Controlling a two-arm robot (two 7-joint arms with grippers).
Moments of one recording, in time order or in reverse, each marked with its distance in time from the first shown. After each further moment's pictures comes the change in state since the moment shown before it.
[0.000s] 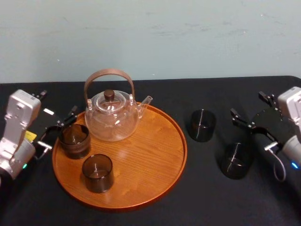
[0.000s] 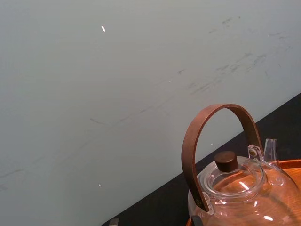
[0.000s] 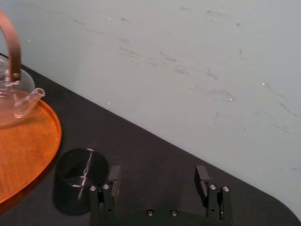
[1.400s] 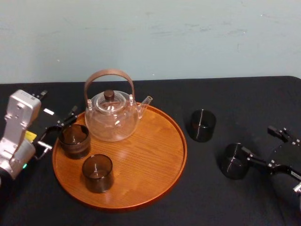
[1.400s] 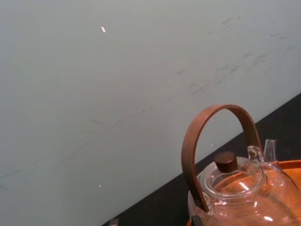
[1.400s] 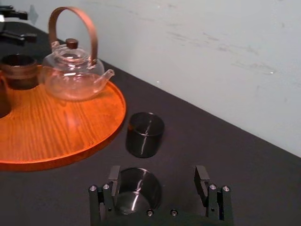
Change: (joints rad) left arm 0.000 0.000 0.000 0.000 0.000 0.000 0.000; right arm -0.384 0.161 0.233 -0.339 0.148 0.108 0.164
